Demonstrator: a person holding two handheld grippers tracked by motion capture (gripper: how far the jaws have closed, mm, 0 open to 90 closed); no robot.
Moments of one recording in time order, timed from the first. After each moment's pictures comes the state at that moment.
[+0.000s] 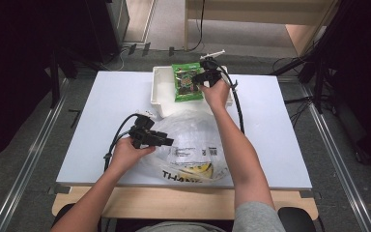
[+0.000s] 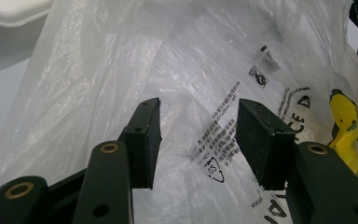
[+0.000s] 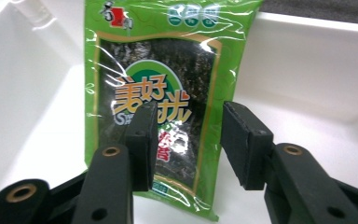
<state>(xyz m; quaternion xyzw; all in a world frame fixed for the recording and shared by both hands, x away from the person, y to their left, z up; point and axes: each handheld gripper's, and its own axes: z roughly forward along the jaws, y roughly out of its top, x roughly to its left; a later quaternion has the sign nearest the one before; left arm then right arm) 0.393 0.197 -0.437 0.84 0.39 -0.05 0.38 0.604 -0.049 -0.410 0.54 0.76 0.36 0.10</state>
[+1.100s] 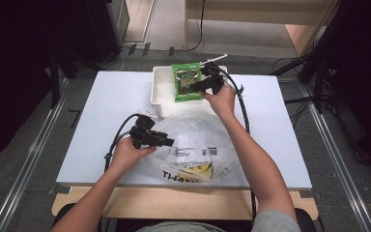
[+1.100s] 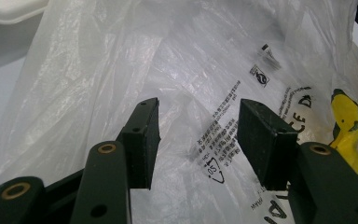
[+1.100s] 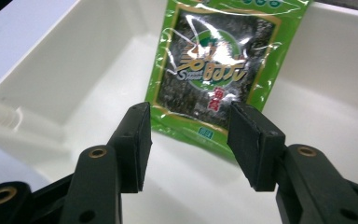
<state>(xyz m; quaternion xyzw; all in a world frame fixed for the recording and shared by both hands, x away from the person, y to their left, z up) 0.394 0.195 -0.438 0.84 0.39 -0.05 0.38 0.552 -0.055 -0.388 0.46 0.80 0.38 0.09</state>
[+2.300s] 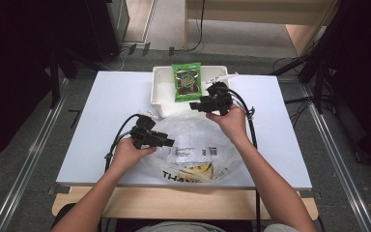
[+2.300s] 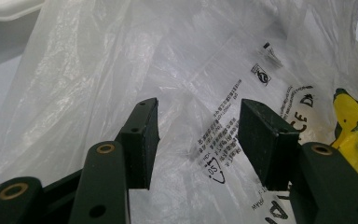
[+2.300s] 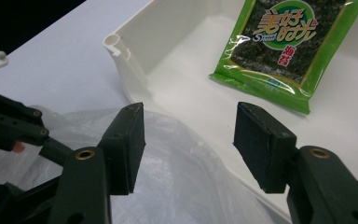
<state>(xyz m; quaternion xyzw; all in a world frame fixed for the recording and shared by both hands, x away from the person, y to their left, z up) 0.394 0.194 -0.440 0.84 0.39 -0.05 0.38 0.465 -0.077 -0.381 0.39 0.81 0.43 0.06</state>
